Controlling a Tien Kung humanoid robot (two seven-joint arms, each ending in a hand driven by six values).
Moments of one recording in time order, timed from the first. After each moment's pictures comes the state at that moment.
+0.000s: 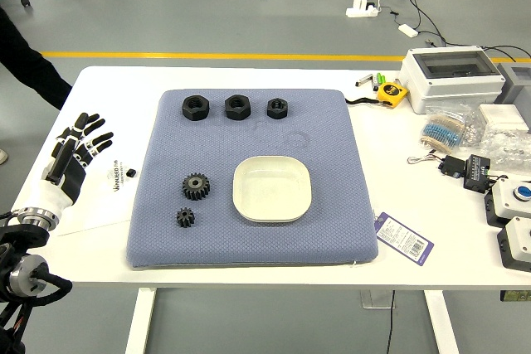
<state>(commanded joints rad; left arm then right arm) -0.20 0.18 -1.46 -1.13 0.85 -0.05 -0.17 0.02 -0.24 0.22 0.24 0.24 0.01 0.07</state>
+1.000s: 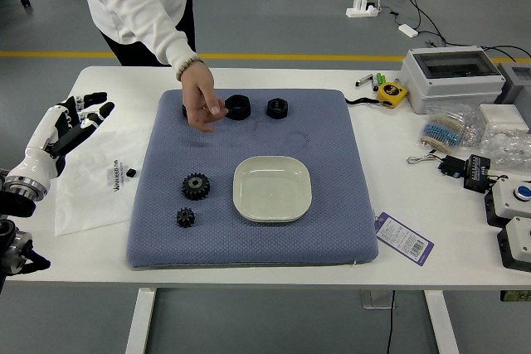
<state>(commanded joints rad) -0.29 0.28 -1.42 -1.23 1.37 -0.03 -0.05 0.03 -0.24 0.22 0.24 0.23 0.01 0.06</state>
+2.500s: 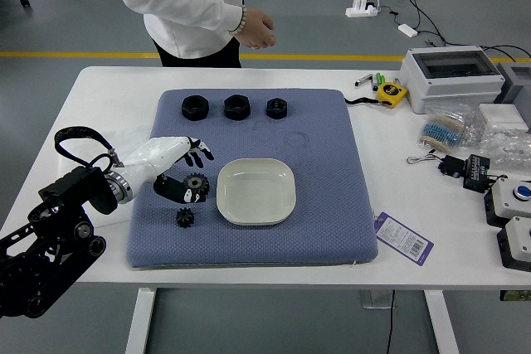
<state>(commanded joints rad) -0.50 0.33 -0.91 -1.23 1.95 -0.06 0.03 0.03 -0.24 0.26 0.24 0.17 -0.01 0.05</state>
